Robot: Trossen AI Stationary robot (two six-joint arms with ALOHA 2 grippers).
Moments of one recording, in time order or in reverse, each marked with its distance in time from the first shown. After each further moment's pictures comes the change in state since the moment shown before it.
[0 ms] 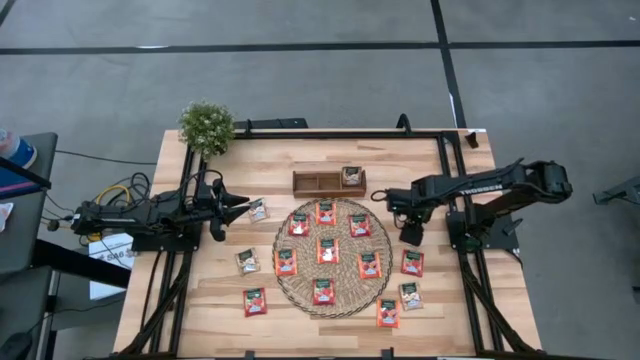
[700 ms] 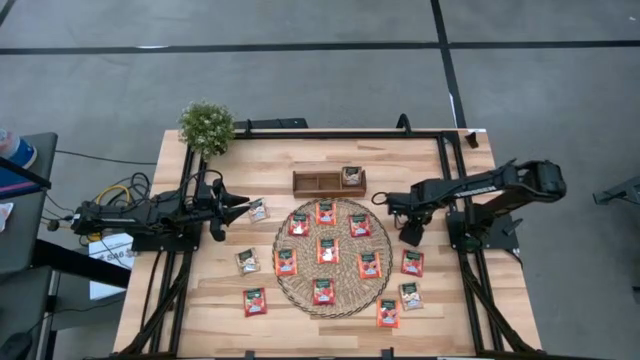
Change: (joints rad) left arm 0.000 0.000 0.000 0.000 0.001 0.000; right arm 0.000 0.064 -0.062 0.063 0.045 0.096
